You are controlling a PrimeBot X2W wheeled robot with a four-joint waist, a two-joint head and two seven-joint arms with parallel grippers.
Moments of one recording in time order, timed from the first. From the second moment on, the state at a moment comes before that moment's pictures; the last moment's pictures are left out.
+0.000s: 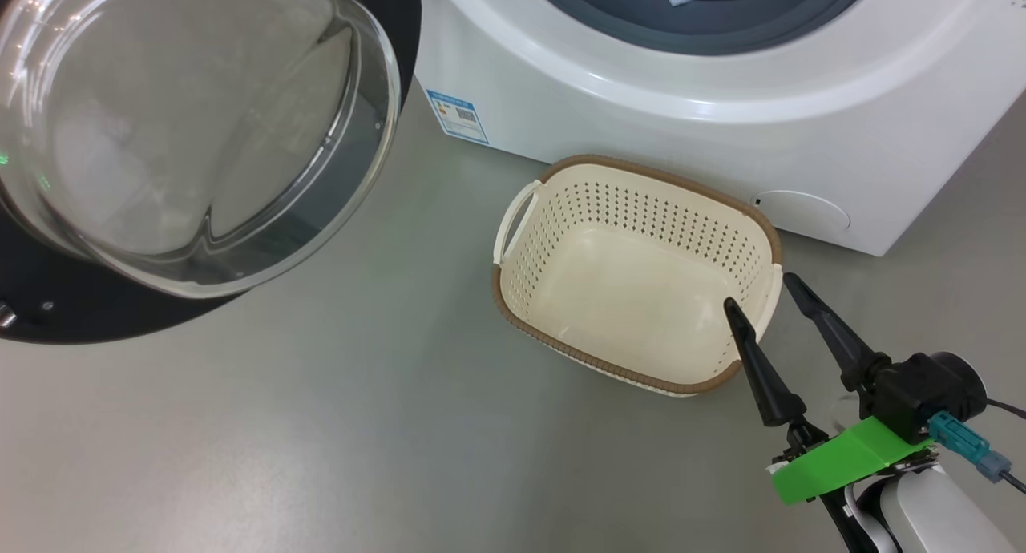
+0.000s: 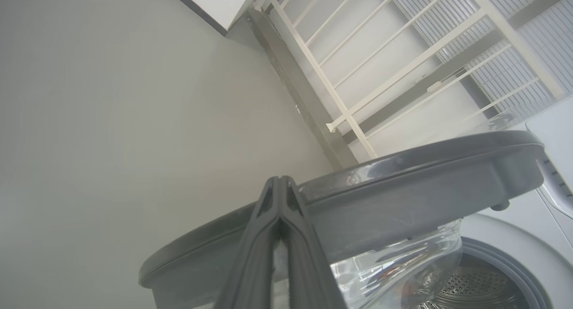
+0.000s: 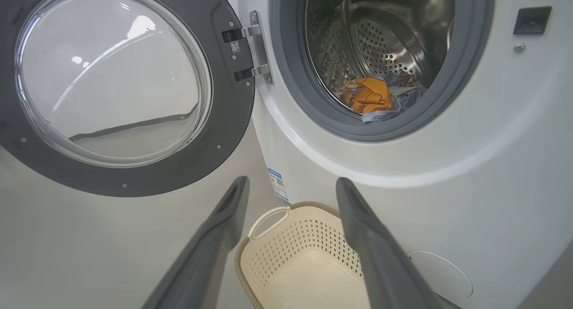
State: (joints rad) left arm -0.70 0.69 0.07 0.81 -1.53 -0.13 0.33; right arm -0.18 -0.25 0.26 0.15 0.29 0.13 -0.25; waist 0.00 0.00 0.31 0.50
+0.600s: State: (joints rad) left arm -0.70 0.70 0.08 0.81 -1.54 -0.13 0.31; right arm -0.20 -0.26 0.26 0.14 0.29 0.13 -0.25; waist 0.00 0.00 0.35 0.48
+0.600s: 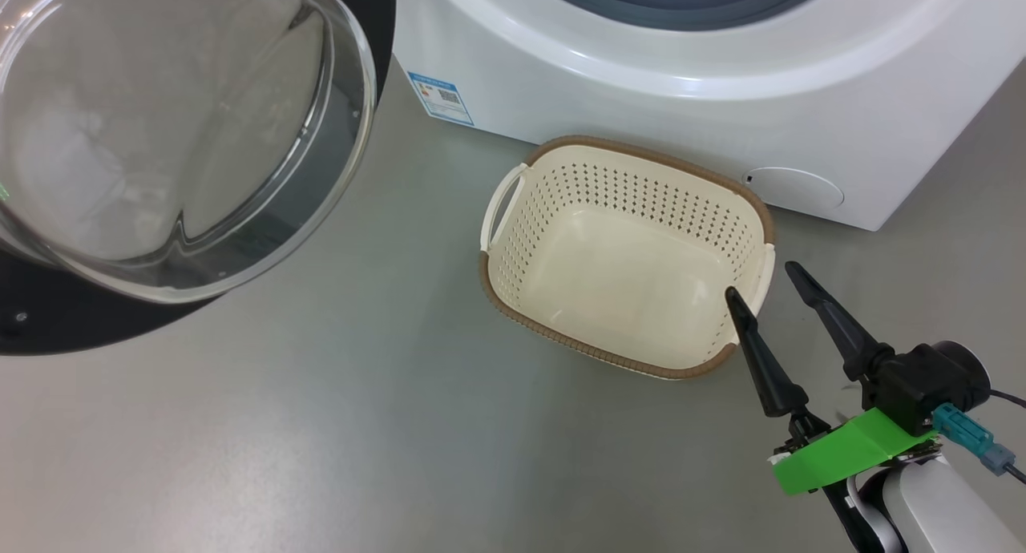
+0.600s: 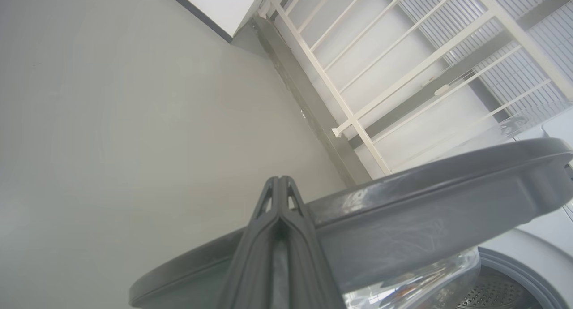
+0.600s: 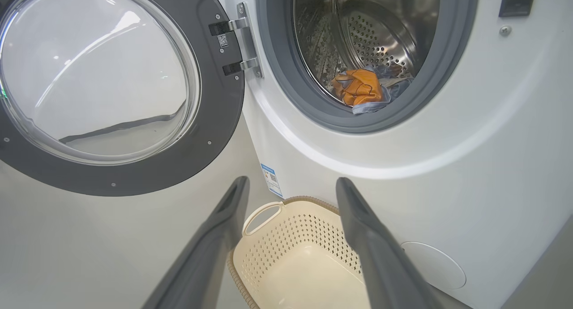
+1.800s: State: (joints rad) left arm -0.59 0.75 -0.01 0.64 -1.58 -0.12 0.66; right arm -0.17 -0.21 0.24 0.14 0.29 0.13 -0.25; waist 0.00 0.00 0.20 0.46
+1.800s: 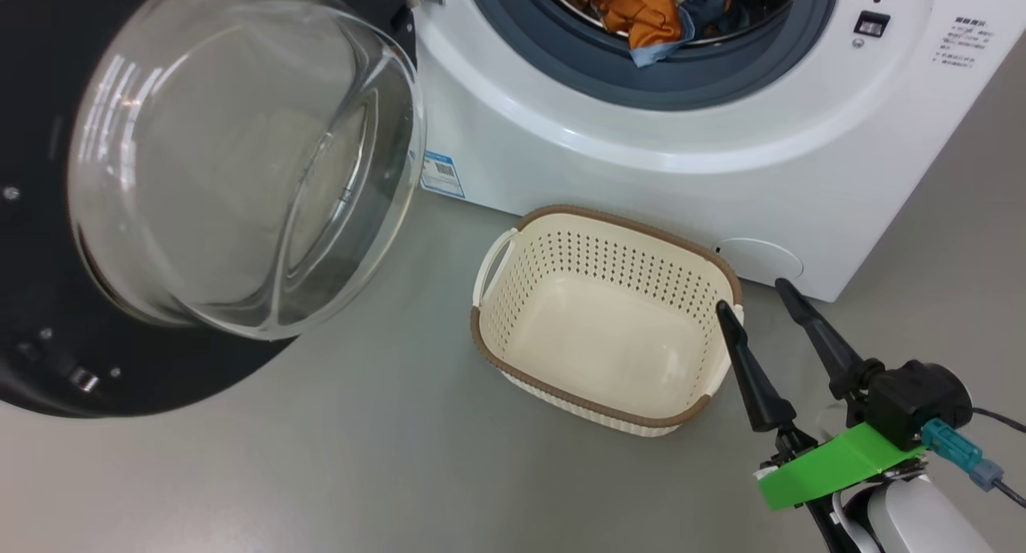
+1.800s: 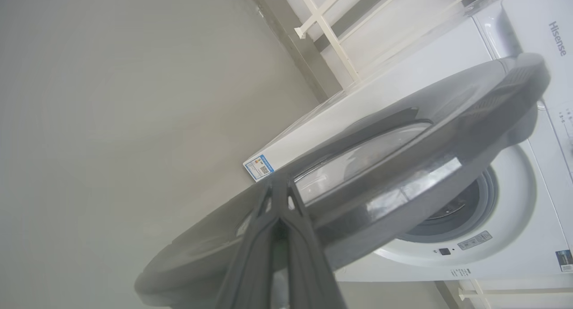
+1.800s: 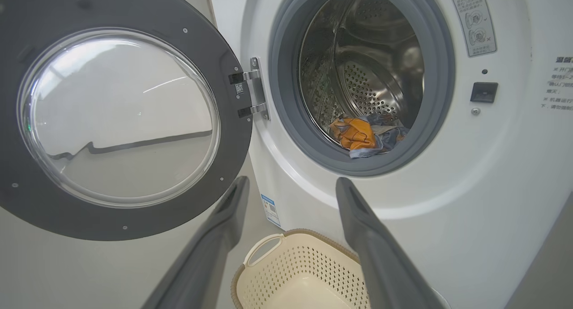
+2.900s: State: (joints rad) left arm -0.51 0.74 -0.02 0.35 -1.61 -0.12 0.94; right arm -0.08 -0.16 0.19 0.12 0.31 0.13 -0.25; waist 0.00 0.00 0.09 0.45
